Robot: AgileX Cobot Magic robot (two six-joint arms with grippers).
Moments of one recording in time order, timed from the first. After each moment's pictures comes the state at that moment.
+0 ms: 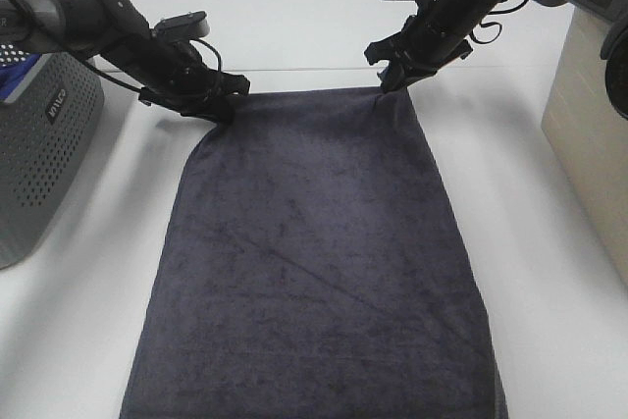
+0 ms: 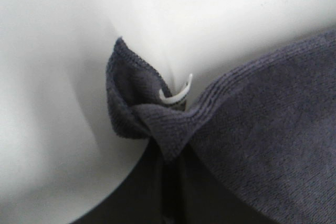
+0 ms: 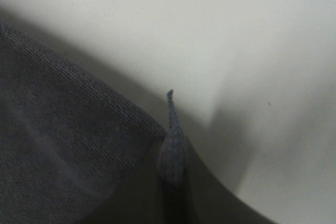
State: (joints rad) left arm -0.19 2.55 -2.01 -0.59 0.63 0.41; right arm 0.14 2.62 -2.38 0.36 0.99 -0.34
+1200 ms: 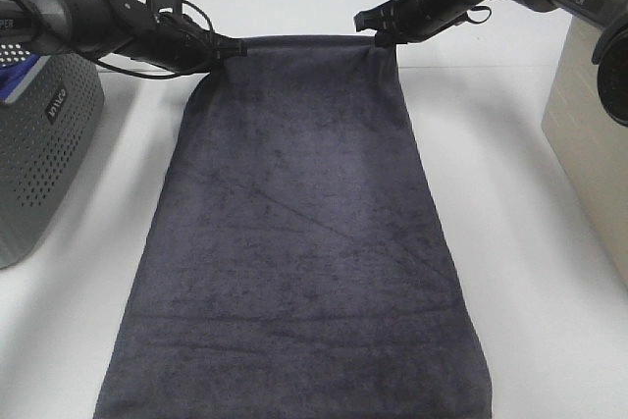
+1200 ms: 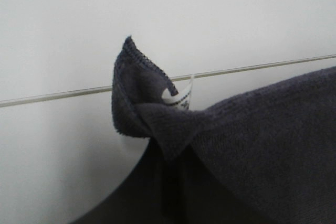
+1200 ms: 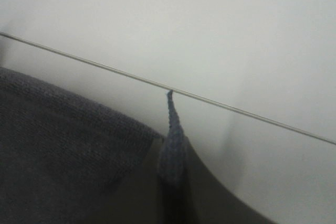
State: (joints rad) left arm -0.20 2.54 -2.01 -0.60 0.21 0.43; right arm 0.15 2.63 -2.38 0.37 0.62 -0.31
